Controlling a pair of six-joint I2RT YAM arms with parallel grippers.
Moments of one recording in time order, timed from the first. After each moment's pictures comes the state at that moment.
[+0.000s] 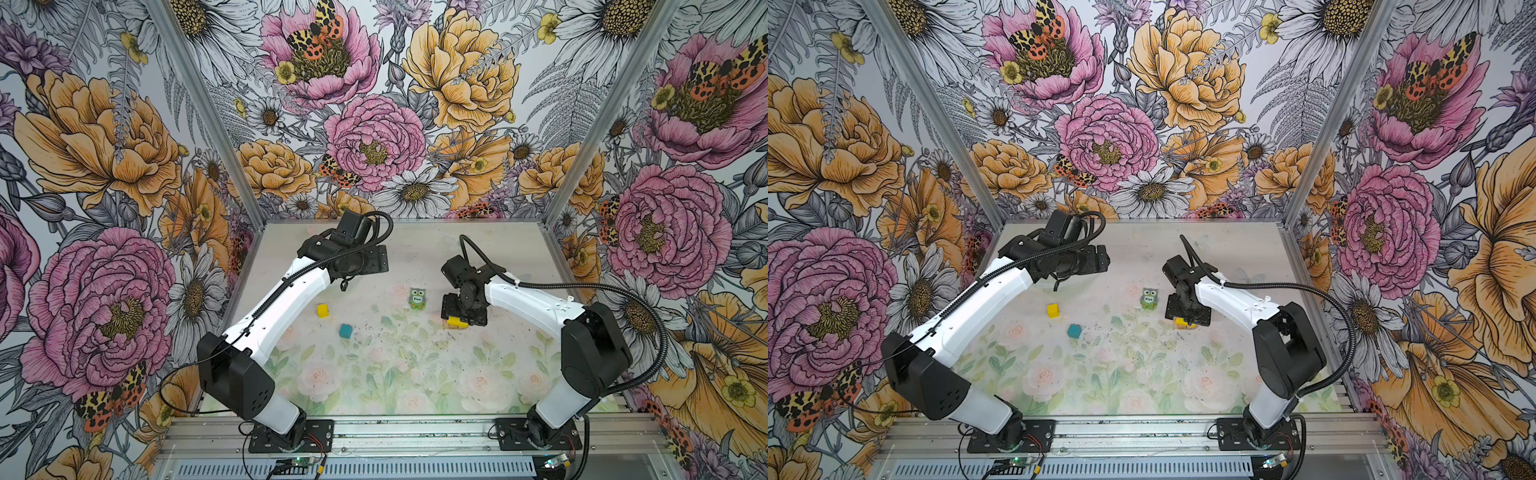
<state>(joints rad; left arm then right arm) -0.52 1.53 1.55 -0.92 -0.06 -0.53 0.54 1.67 1.22 -0.99 0.03 0.73</state>
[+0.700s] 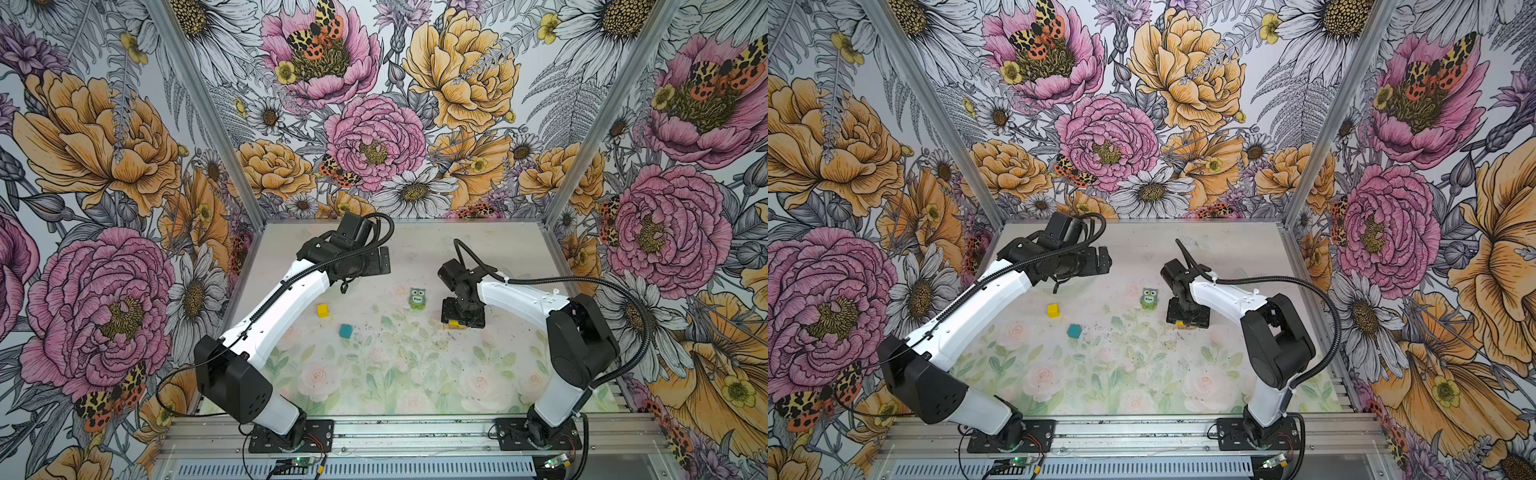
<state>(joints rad) -0.54 1.52 1.54 -0.91 -0.06 -0.53 0.54 1.75 1.22 -0.98 0.04 0.71</state>
